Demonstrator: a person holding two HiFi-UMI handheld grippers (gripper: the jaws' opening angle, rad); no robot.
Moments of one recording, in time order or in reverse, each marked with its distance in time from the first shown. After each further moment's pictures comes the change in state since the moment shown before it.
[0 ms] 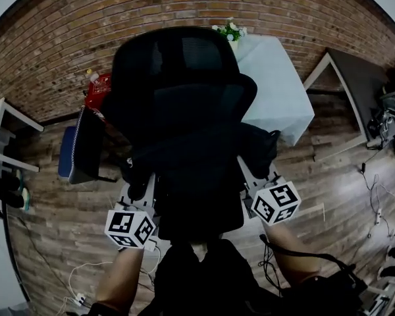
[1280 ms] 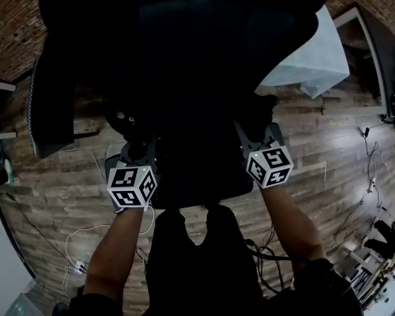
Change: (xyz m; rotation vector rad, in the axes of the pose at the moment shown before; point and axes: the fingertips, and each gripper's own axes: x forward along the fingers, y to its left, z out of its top) left arm 0.091 0.108 -0.207 -0.087 0.314 0.062; right arm 0.116 -0.052 -0.208 0.031 0.265 -0.073
